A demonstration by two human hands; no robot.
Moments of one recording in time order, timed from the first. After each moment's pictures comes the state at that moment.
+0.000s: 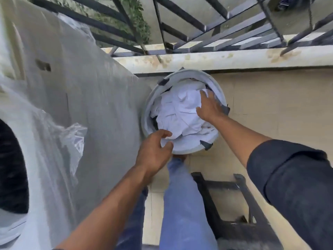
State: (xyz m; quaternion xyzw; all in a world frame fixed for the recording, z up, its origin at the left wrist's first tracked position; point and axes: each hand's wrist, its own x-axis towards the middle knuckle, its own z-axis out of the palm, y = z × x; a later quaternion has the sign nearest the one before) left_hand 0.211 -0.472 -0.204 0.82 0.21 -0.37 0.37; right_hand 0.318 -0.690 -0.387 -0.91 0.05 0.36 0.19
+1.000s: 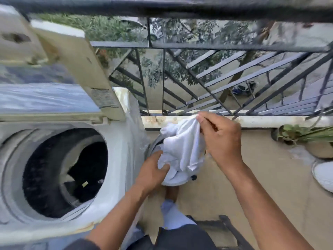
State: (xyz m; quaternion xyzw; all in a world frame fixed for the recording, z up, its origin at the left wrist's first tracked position) left_hand 0.170 -0.417 -0.041 0.83 0.10 -0.27 0.47; right_hand 0.226 -0.623 0.072 -0.88 0.02 -0.16 0.44
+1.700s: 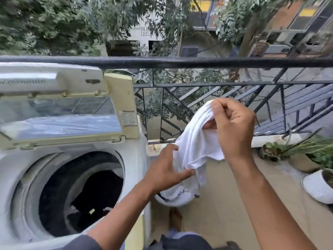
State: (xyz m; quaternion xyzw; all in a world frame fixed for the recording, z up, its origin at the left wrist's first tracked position) left_hand 0.158 -0.392 0.092 0.88 -0.14 -0.17 0.43; right_hand 0.173 -0.571 0.209 -0.78 0.05 -0.30 0.54
